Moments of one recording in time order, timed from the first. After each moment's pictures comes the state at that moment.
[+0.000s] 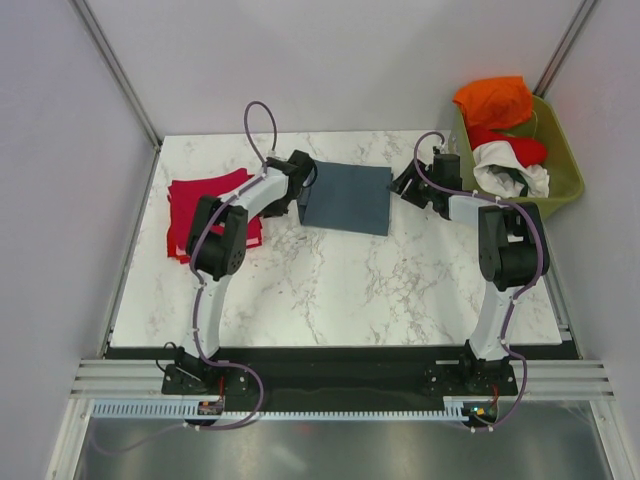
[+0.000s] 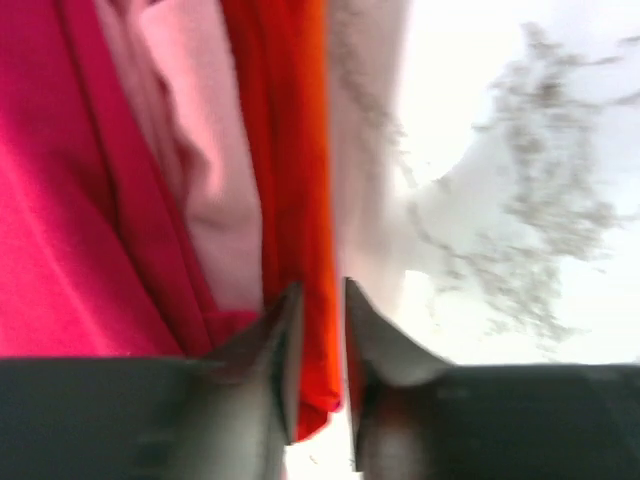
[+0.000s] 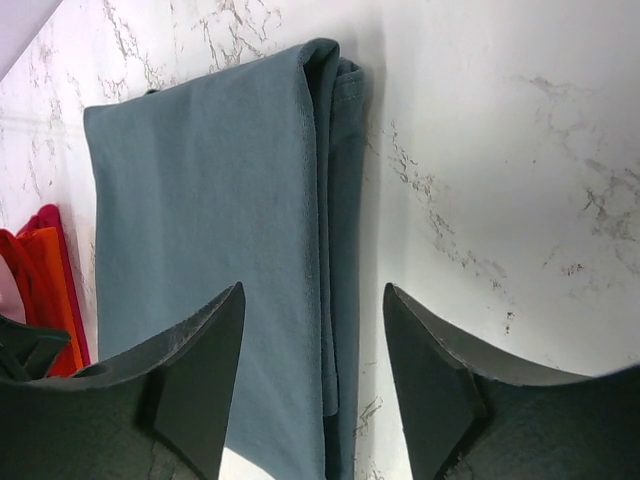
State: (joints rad) left arm -0.44 2.27 1.84 -0.95 -0.71 -0.39; right arm 0.09 1.99 1.20 0.19 -0.30 0.65
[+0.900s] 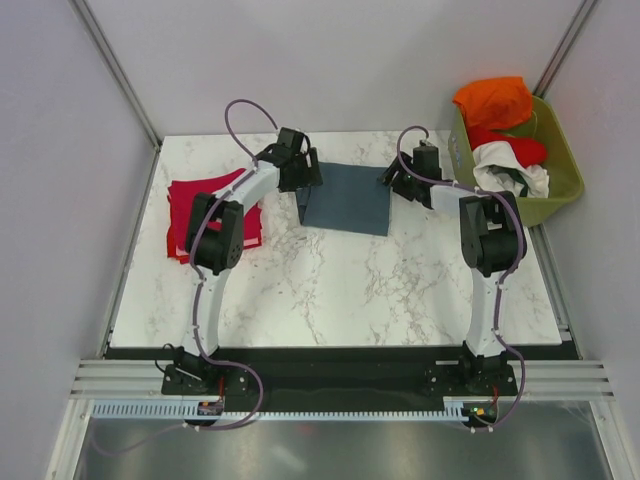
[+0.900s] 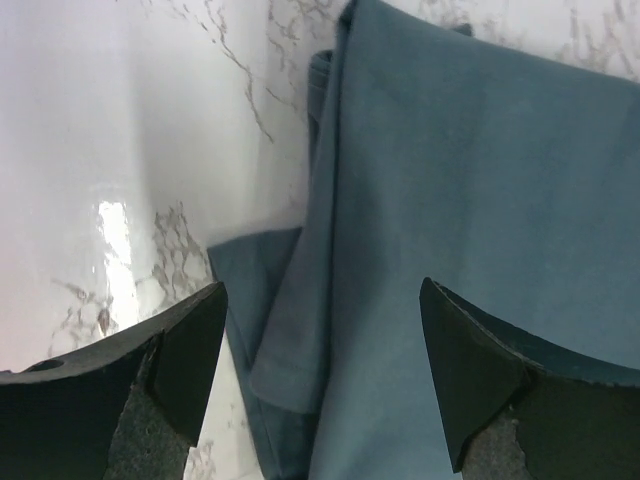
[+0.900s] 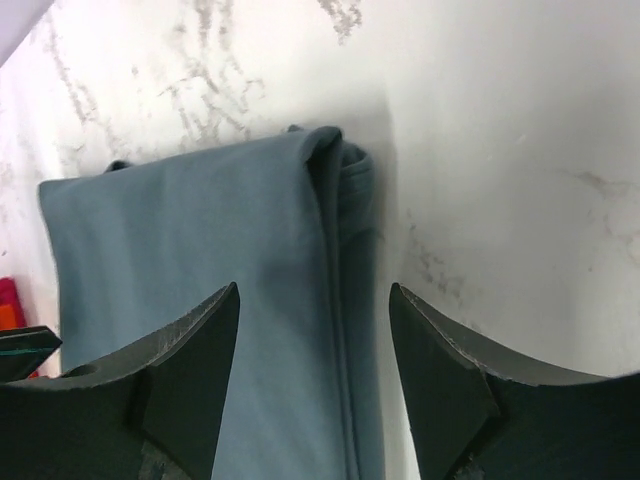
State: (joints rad) left arm -0.38 2.29 1.91 -0.46 -0.02 -0.47; right arm 0.17 2.15 1.41 0.13 -0.14 0.68
